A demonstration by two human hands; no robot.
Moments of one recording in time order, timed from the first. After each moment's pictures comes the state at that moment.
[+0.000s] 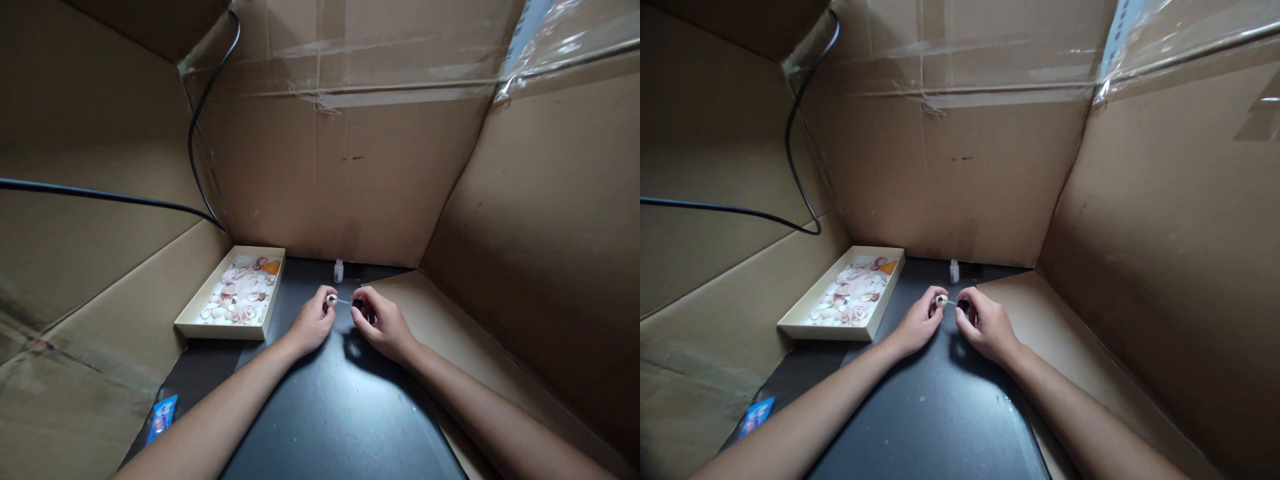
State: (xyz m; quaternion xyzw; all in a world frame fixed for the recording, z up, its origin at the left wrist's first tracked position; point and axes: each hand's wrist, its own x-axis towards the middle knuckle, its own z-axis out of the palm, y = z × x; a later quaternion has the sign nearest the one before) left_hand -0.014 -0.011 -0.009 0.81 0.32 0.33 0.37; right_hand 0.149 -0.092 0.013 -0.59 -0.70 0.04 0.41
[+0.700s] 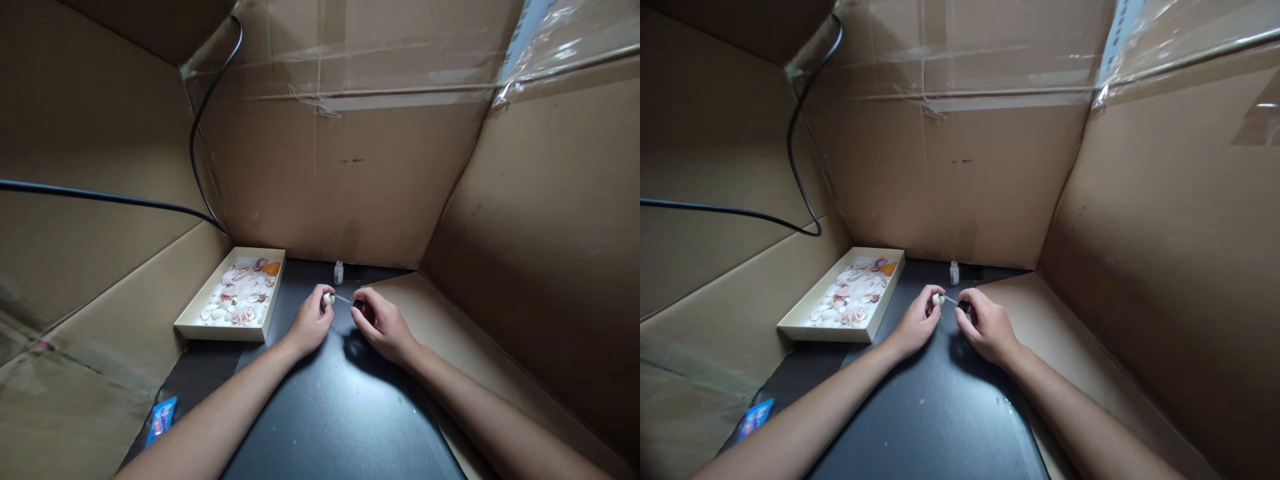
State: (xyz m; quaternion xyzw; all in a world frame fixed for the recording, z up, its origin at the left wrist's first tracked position) left_hand -0.014 -0.010 -0.011 0.79 0.31 0.39 0.37; right_hand 0.149 -0.094 0.017 -0.60 -0.71 0.02 0.38
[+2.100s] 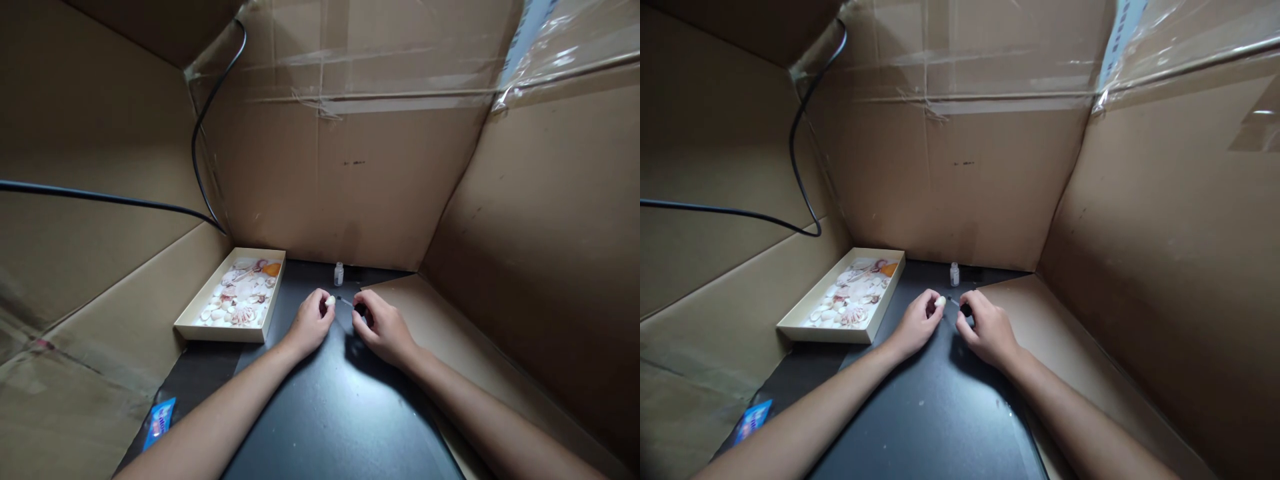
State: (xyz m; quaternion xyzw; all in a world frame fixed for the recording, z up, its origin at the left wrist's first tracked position) left_hand -0.011 -0.010 -0.008 0.78 0.34 0.40 0.34; right_hand 0.146 -0.094 0.017 -0.60 -0.72 -0.02 0.35
